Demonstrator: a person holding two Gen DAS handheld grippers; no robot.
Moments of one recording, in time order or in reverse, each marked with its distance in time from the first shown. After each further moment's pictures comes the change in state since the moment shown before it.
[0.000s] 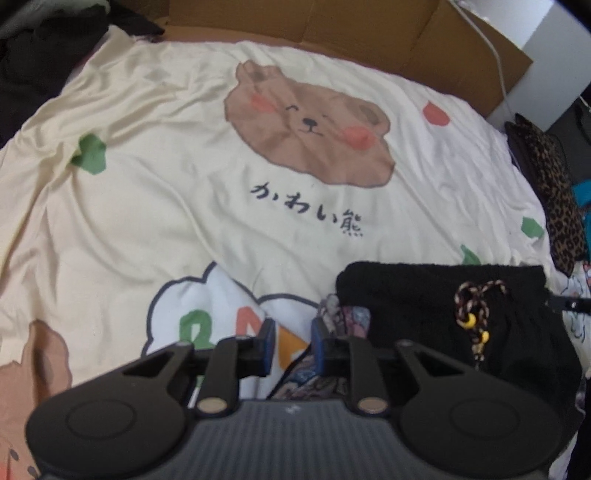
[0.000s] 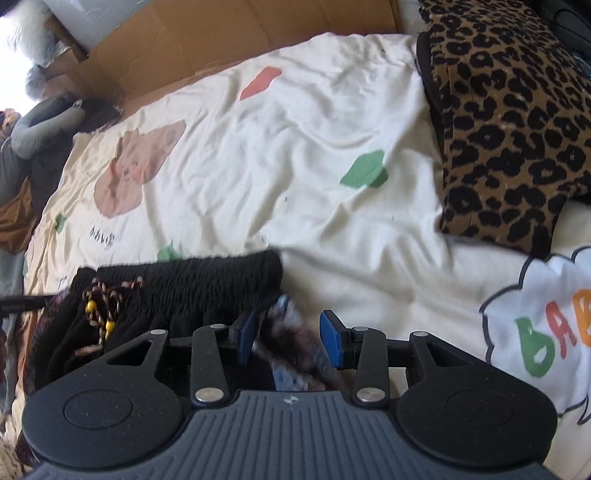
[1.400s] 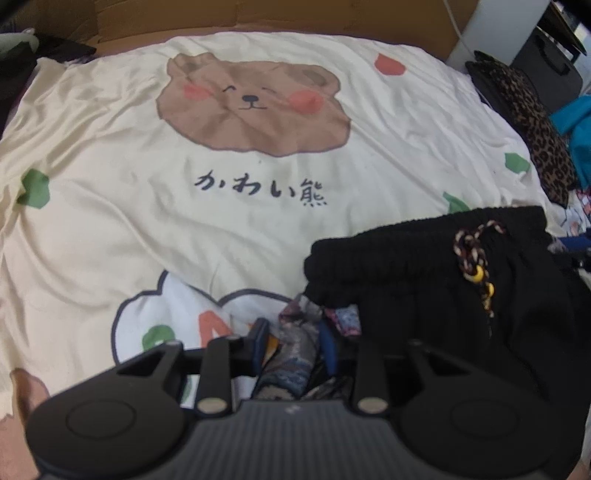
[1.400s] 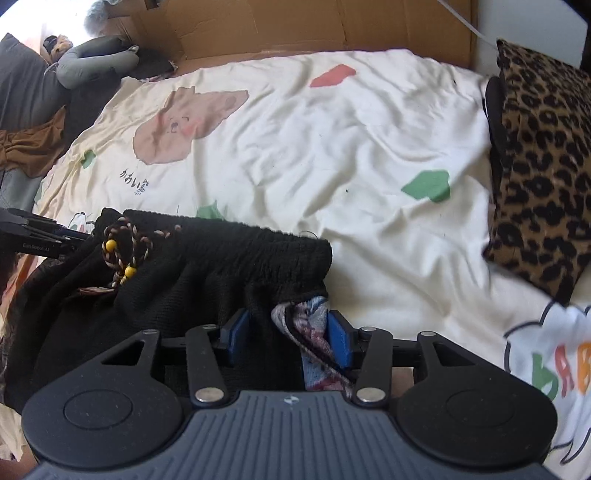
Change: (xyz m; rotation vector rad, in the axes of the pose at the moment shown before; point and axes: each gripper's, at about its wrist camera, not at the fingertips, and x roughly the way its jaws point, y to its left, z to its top) left arm 0.029 -0.025 -0.010 0.233 0.066 -0.013; right arm -0.003 0.038 -0.009 -0.235 -0.014 0.004
